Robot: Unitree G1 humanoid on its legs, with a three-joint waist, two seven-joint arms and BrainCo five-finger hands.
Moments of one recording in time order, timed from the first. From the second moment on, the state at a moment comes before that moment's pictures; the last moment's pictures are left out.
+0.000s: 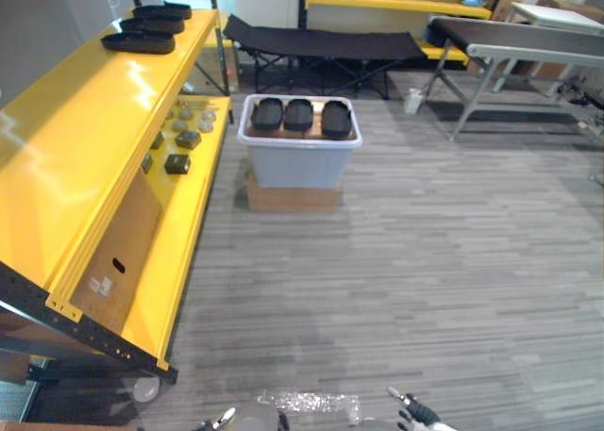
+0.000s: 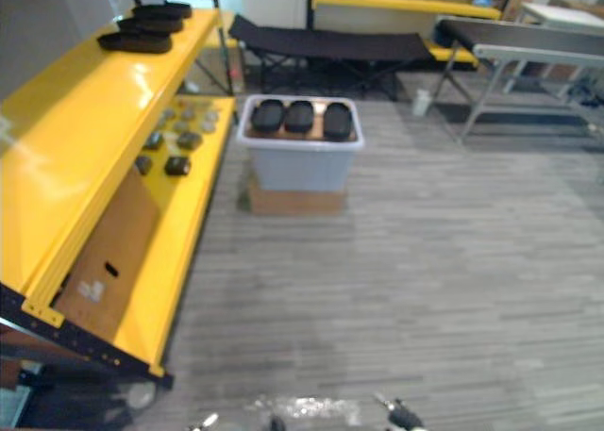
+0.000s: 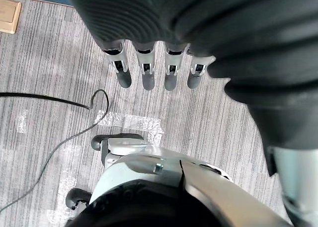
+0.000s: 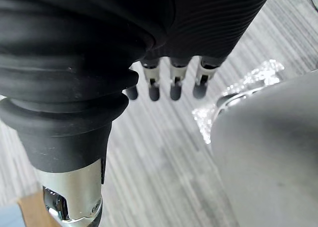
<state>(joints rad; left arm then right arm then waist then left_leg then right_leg) 0.15 0.14 0.08 1.03 -0.19 0.11 -0.04 0.06 -0.09 -0.23 1.11 0.26 0.04 0.13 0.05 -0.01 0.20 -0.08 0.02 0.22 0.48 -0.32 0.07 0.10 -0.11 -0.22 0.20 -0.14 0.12</state>
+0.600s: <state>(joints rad) 0.10 0.11 0.18 1.00 -0.15 0.20 0.00 0.22 -0.04 -0.42 1.14 0.26 0.14 0.14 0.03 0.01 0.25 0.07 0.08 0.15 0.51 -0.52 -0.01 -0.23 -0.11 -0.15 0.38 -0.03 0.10</state>
